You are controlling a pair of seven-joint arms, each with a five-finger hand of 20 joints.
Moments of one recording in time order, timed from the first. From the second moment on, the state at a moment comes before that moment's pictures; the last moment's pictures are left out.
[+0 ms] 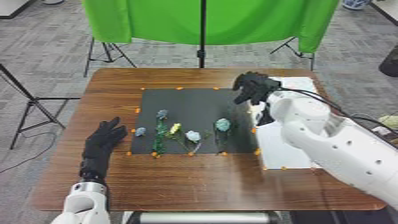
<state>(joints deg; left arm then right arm) 121.4 -69.5 -89.6 -115.9 57.6 16.9 7.3 -52.4 -42.7 36.4 -98.6 -117.0 -7.7 23.4</state>
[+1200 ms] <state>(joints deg) 121.6 -69.5 -89.9 -116.2 57.8 16.4 6.6 -52.6 -43.4 34.9 -77.4 -122.8 0.6 29.8</state>
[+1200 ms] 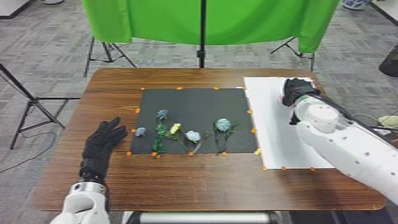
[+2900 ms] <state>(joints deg) 121.3 -69.8 -89.9 -116.1 58.1 15.5 6.2 -76.7 -38.4 56.4 -113.7 -108.5 -15.7 23.7</state>
